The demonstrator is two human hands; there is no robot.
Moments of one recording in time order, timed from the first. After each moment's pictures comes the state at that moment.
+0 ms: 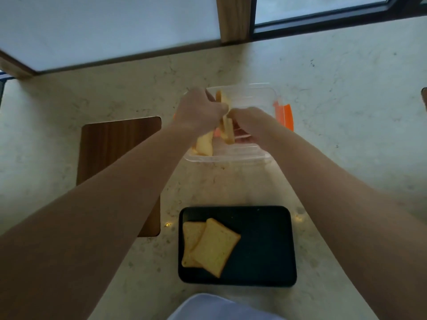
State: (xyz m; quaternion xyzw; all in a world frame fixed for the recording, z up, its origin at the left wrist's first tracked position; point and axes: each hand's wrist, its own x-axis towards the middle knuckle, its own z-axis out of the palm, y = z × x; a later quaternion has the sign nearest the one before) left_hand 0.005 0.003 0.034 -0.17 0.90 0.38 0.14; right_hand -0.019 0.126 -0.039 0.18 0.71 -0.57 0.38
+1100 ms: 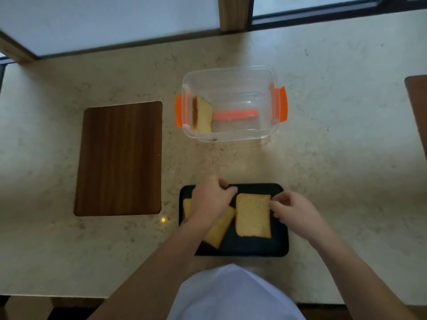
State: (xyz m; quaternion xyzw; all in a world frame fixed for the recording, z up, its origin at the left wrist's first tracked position) left_hand 0.197 0.024 -0.043 -0.20 0.88 0.36 0.24; right_hand 0.209 0.231 -0.056 0.17 0.82 -0.39 0.38
